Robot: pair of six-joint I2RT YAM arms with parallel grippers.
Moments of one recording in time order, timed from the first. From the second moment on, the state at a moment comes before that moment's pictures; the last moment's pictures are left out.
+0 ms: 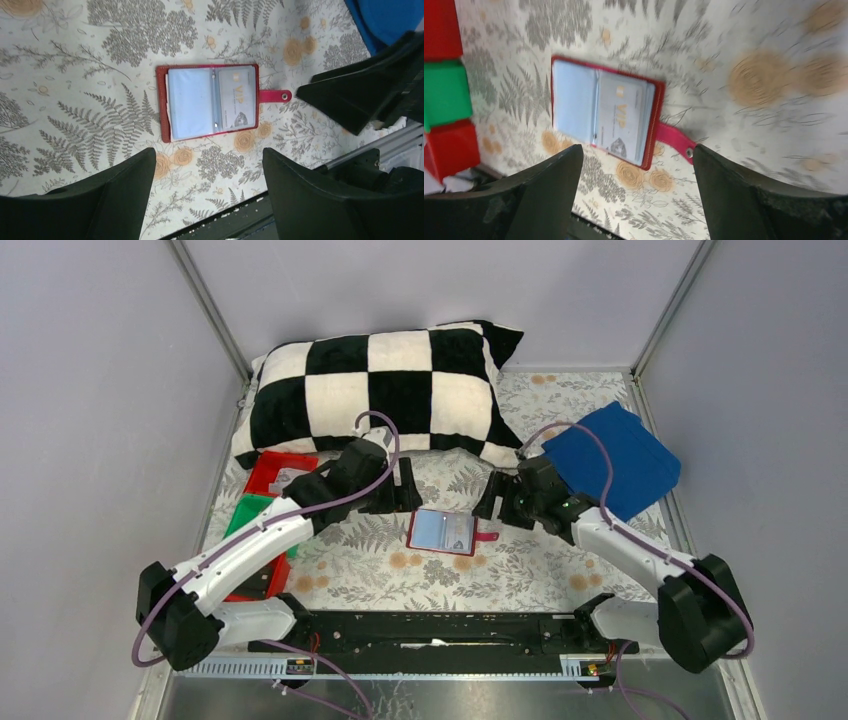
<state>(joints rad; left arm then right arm) -0.72 1.18 1.01 -0.61 -0.02 -0.69 0.52 1.24 0.64 -0.23 -0.19 0.72</state>
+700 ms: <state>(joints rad) -0.72 1.01 1.21 -0.56 -0.47 -0.49 0.52 0.87 1.06 -0.45 0.67 0.39</state>
